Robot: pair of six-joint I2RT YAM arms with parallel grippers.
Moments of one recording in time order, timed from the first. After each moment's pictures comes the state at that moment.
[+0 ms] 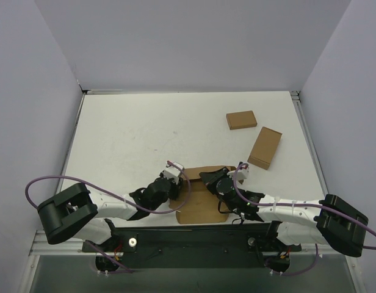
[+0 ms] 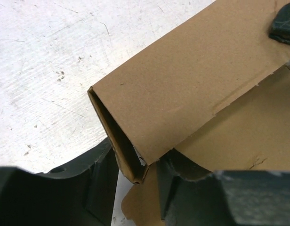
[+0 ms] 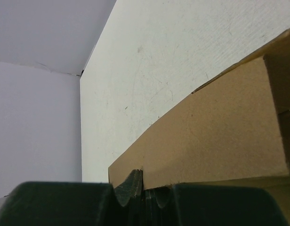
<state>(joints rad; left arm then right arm) -1.02 1.38 0.33 0.59 -0.38 -0.27 1.04 1.15 0.32 0.37 0.61 1.40</state>
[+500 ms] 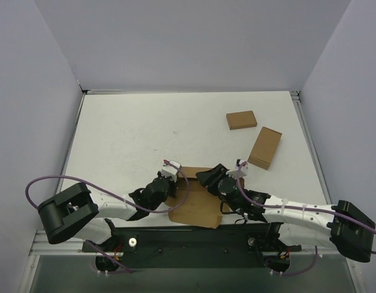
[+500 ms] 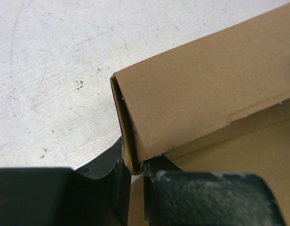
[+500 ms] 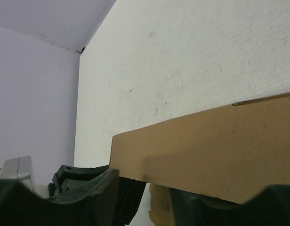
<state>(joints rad) -1.01 1.39 0.31 0.67 -0.45 -0.26 1.06 1.08 0.37 0.25 0.56 1.31</state>
